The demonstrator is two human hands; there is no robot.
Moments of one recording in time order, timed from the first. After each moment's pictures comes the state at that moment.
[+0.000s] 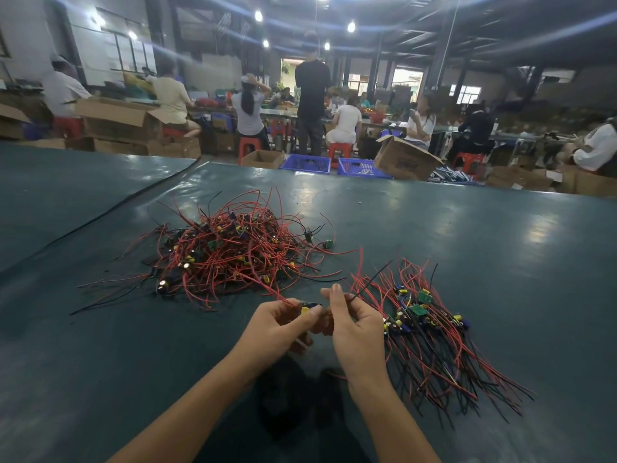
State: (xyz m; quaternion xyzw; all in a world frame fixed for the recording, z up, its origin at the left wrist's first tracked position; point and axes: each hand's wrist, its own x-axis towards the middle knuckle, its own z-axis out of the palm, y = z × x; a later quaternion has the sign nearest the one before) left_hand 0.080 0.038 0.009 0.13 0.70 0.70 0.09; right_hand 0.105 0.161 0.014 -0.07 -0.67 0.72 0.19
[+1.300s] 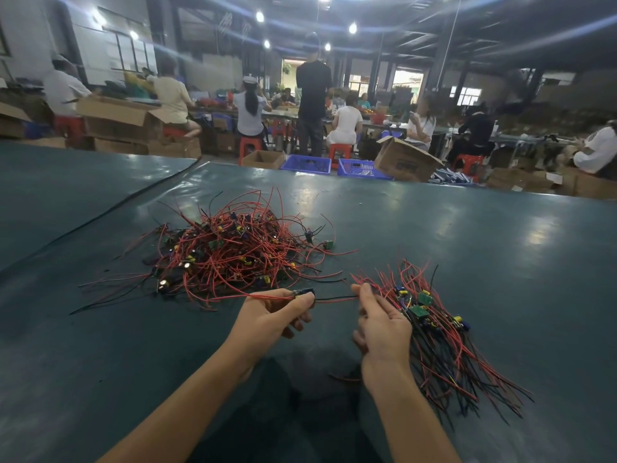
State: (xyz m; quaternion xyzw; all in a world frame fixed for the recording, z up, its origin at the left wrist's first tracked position) left_hand 0.079 0.031 0.021 0.11 0.69 0.72 0.04; right_hand 0.098 0.185 0.018 -0.20 -0.54 0.80 0.20
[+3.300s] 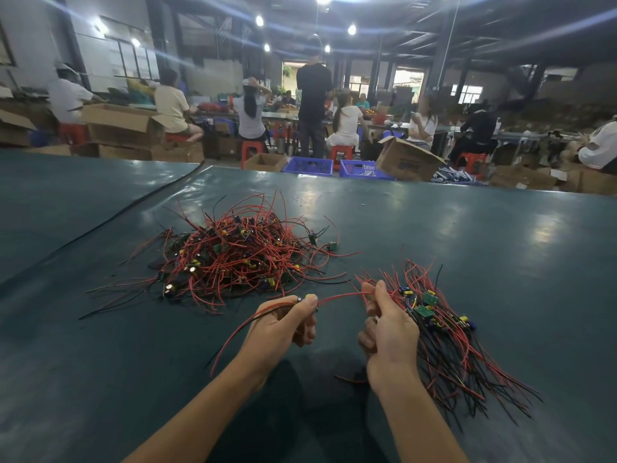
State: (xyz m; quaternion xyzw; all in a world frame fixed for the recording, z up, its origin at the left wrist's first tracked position) left_hand 0.079 0.038 0.007 0.15 0.67 0.73 0.03; right_hand 0.095 0.187 0.016 -0.21 -0.48 0.83 0.18
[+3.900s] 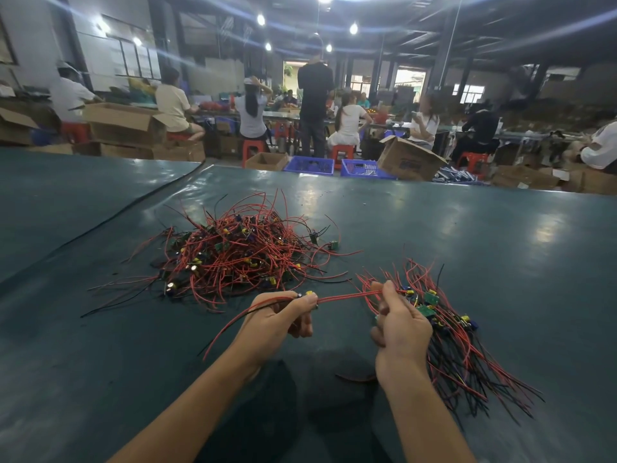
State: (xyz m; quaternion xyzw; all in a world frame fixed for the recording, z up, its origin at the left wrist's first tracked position) left_hand 0.071 0.028 0.010 0.19 0.69 0.70 0.02; right_hand 0.097 0.191 0.024 -0.22 -0.49 0.81 0.24
